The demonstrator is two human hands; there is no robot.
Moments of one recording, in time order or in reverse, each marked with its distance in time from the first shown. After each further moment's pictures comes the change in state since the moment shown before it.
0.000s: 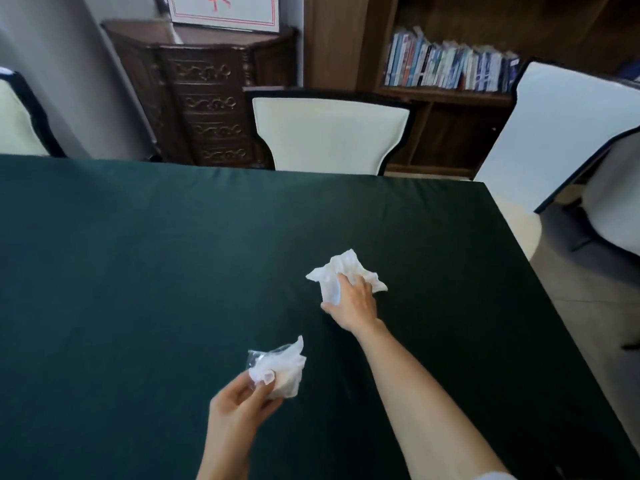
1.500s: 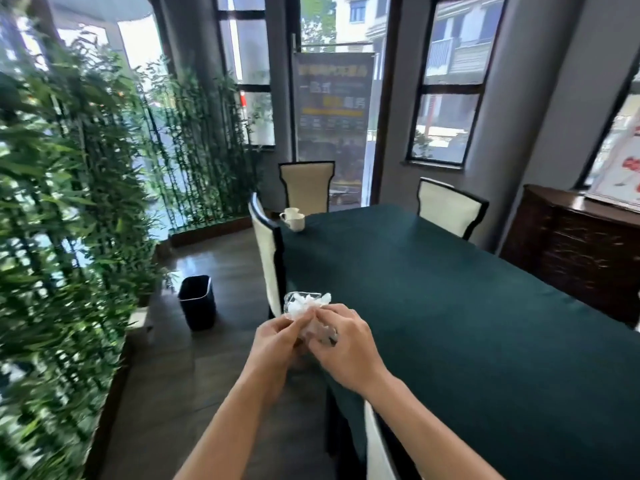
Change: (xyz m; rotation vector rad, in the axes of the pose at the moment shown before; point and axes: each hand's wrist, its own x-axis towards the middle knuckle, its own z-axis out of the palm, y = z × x) left_hand -0.534 0.053 -0.269 -0.322 0.723 0.531; right_hand -0.665 -0.270 -0.017 0.472 -0.315 -1.507
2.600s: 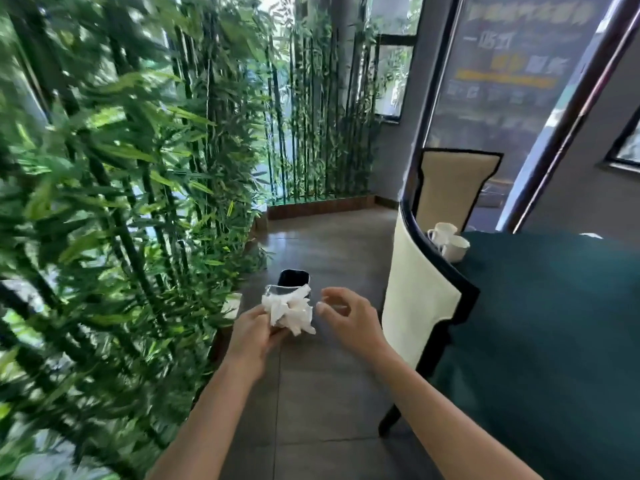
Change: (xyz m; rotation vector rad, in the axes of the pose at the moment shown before) left_hand 0.393 0.110 -0.454 -0.099 0.590 -0.045; right_hand 0.486 -0.025 0.421 0.301 -0.285 0.175
